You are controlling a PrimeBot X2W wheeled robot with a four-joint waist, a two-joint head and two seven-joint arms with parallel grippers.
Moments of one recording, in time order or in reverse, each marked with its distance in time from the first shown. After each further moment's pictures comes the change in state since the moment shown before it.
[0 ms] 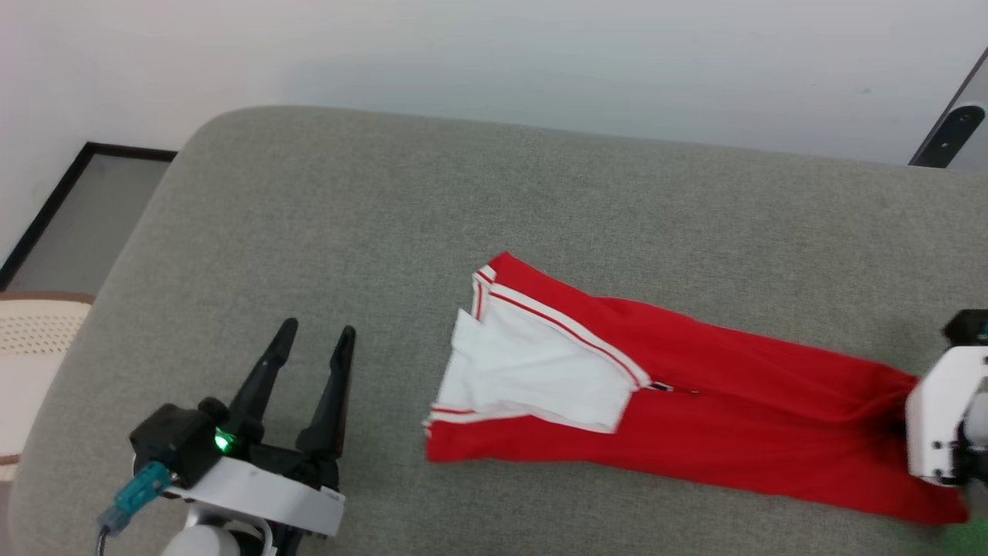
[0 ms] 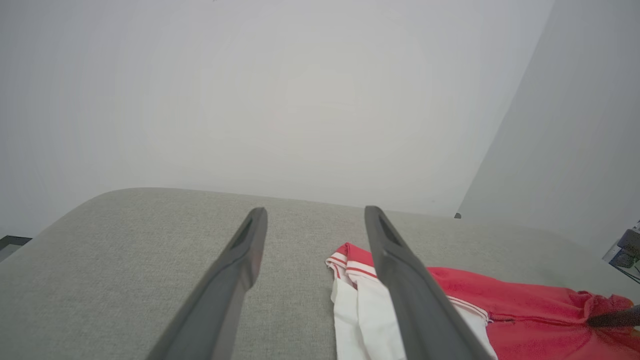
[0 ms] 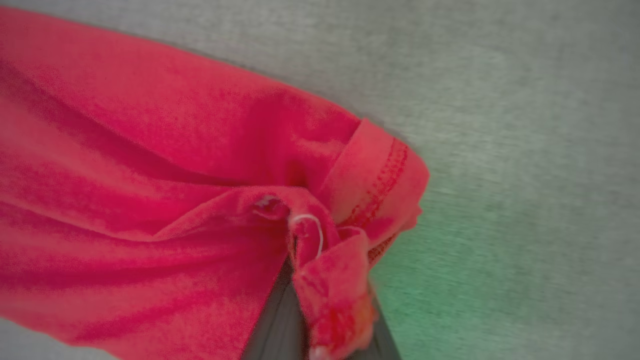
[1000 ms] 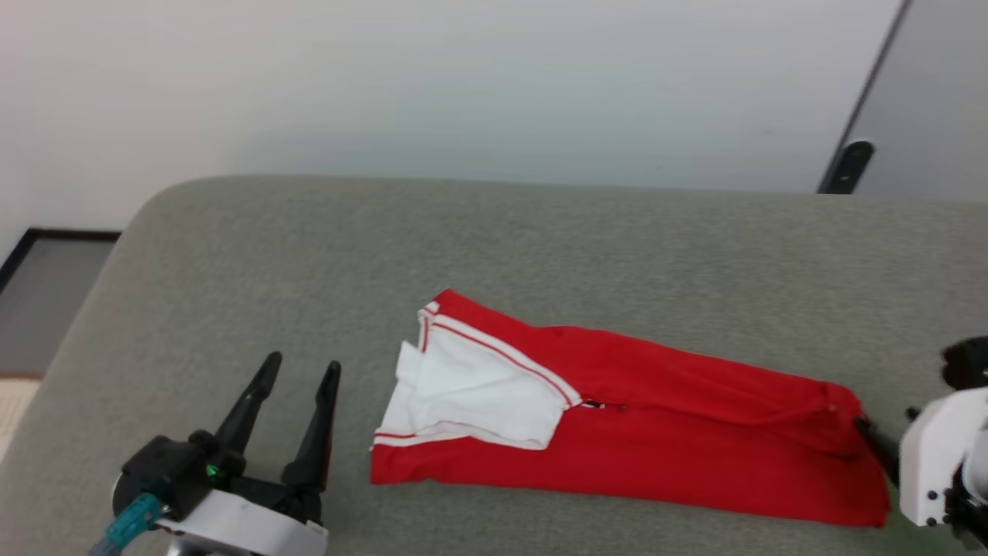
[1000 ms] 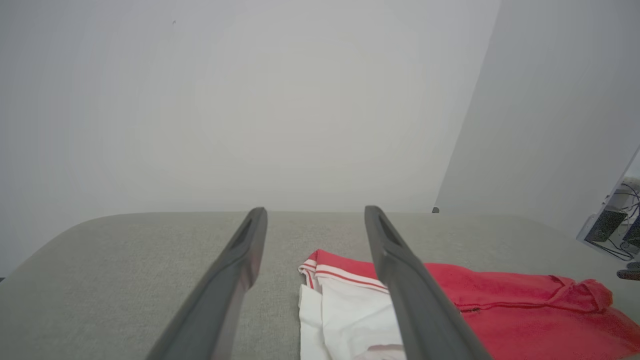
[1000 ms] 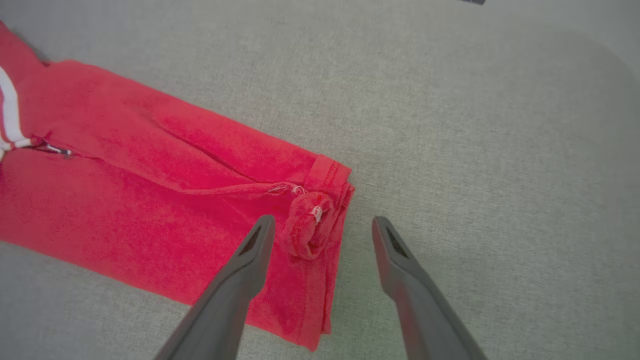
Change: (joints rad) left arm 0.082 0.035 0.028 -0.021 0.039 0.000 0.000; right arm 0.306 -0.034 -0.052 -0.506 -0.016 -0.005 -0.161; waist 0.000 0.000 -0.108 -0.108
